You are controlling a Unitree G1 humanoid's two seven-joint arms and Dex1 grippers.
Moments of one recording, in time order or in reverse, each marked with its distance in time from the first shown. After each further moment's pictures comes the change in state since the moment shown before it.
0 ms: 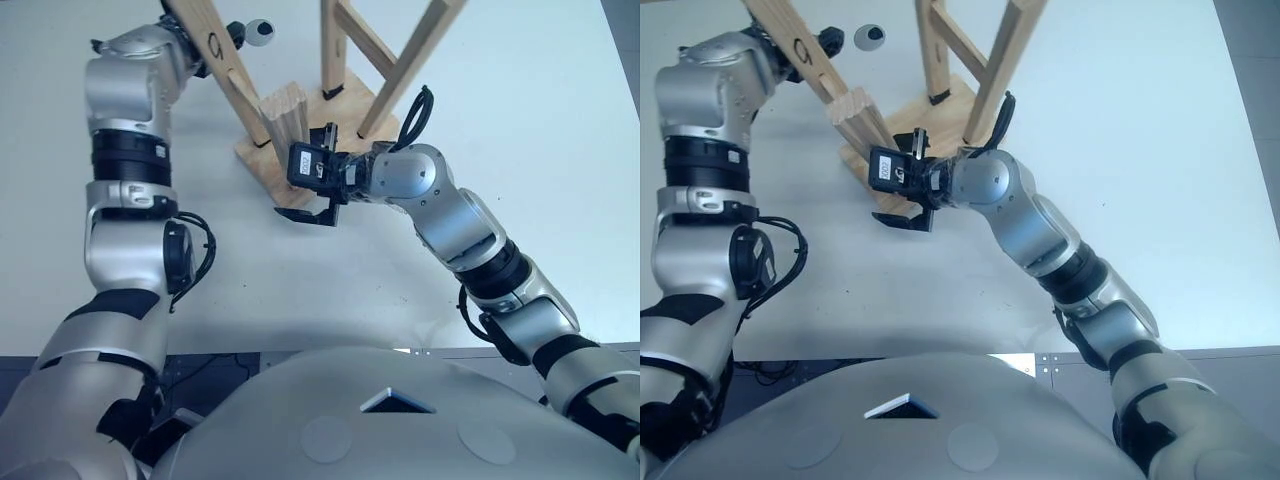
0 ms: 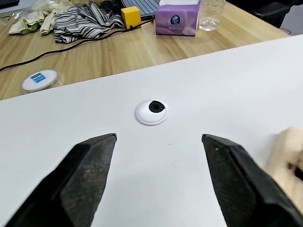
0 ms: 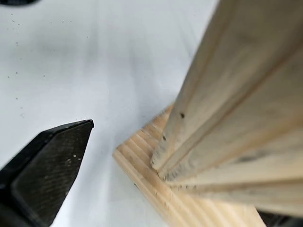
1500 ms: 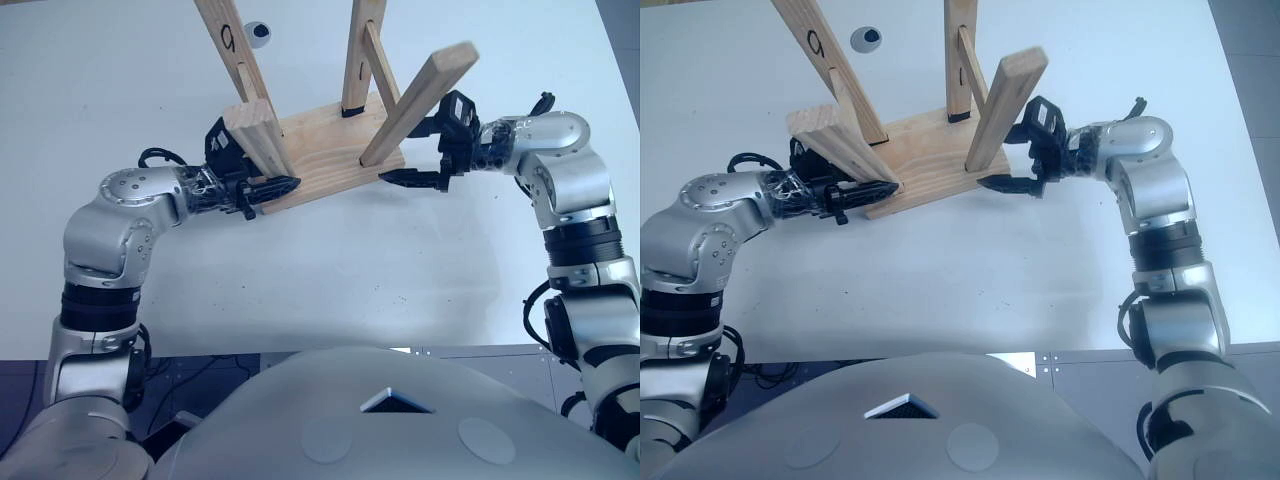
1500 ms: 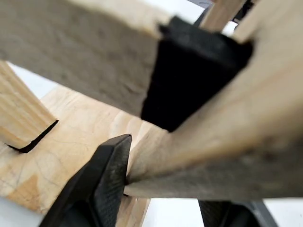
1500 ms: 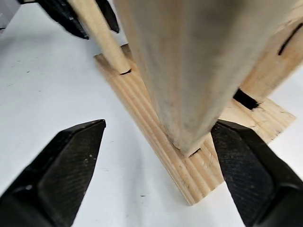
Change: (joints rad) left arm 0.713 0.333 -0.115 -0.935 -0.403 0.166 -0.520; right arm 0.053 -0.320 -0.396 0.364 0.309 -0.247 0.439
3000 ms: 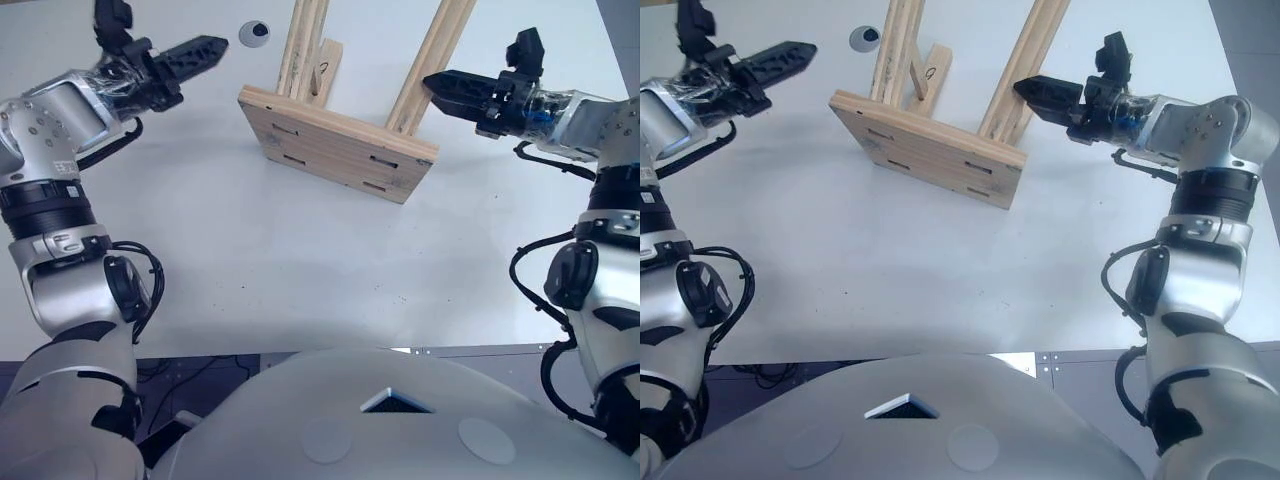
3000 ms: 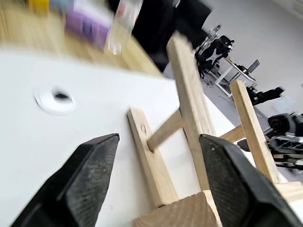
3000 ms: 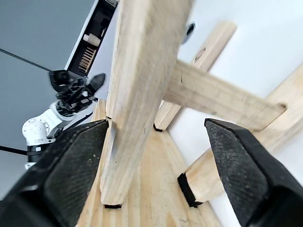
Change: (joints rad) left arm -0.412 -0.059 0.337 0.534 -0.136 0.117 0.038; right arm -0.231 0.053 -0.452 0.322 0.444 0.834 -0.330
